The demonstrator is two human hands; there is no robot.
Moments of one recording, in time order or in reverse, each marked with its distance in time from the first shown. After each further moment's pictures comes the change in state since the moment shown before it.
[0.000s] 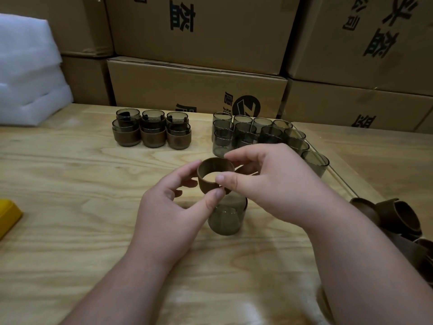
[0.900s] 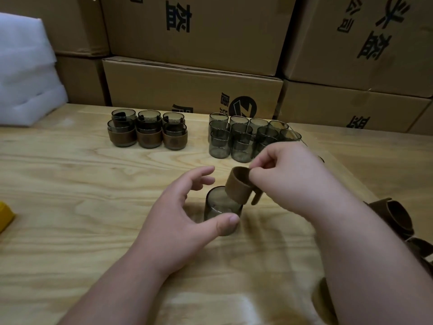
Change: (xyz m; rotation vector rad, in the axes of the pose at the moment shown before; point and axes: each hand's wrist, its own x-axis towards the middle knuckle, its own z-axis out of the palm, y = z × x) left_hand -0.005 -0.004 0.001 0.100 -0.250 -0.005; right_hand 0.002 0.004 -0.014 -0.158 0.182 0.247
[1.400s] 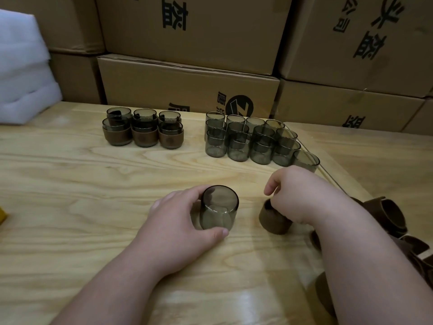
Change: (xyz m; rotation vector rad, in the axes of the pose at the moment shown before) left_hand 0.005 -0.003 -0.001 0.330 -0.208 -0.137; right_hand 0.005 0.013 -0.012 -0.447 -0.366 0.225
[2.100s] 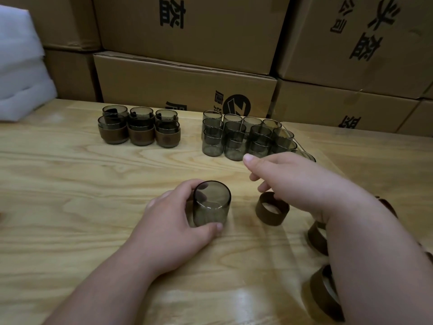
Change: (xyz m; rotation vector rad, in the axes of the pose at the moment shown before) left_hand 0.002 -0.006 0.003 -0.072 -0.003 -0.055; right_hand -0.009 0.002 -0.007 0.384 0.039 -0.115
